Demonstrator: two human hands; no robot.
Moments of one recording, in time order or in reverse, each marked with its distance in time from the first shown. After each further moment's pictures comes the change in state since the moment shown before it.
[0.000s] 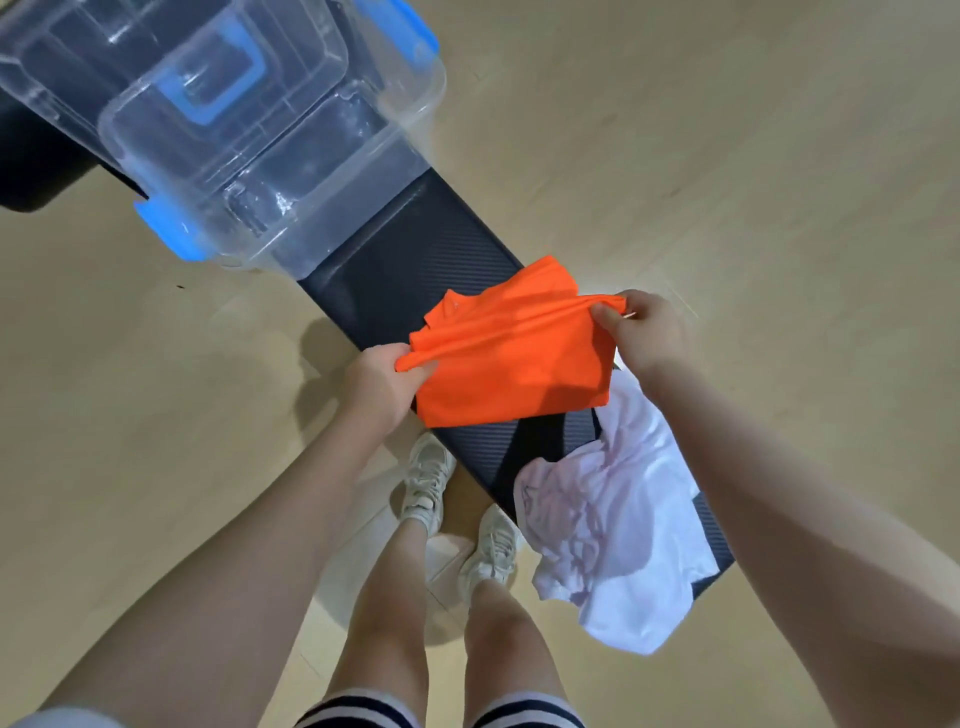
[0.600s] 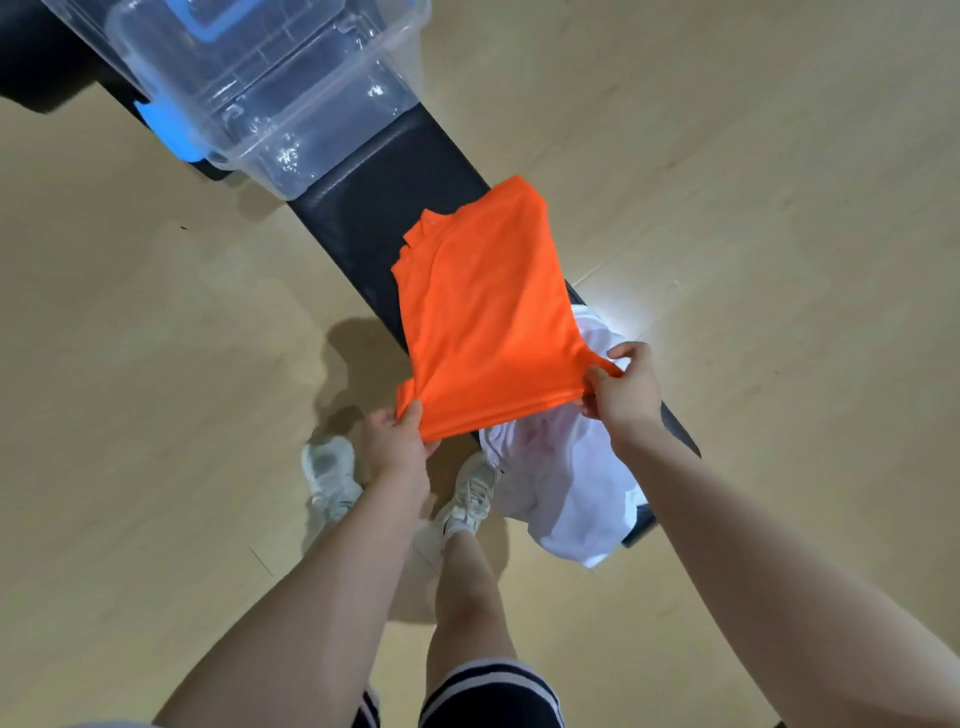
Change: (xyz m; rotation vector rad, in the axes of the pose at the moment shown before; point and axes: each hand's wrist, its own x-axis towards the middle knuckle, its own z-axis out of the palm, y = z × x) left_hand -0.128 -0.034 0.099 -0.821 0.452 -0.617; right_hand -0.113 0.081 -0.013 0.296 0.015 0.248
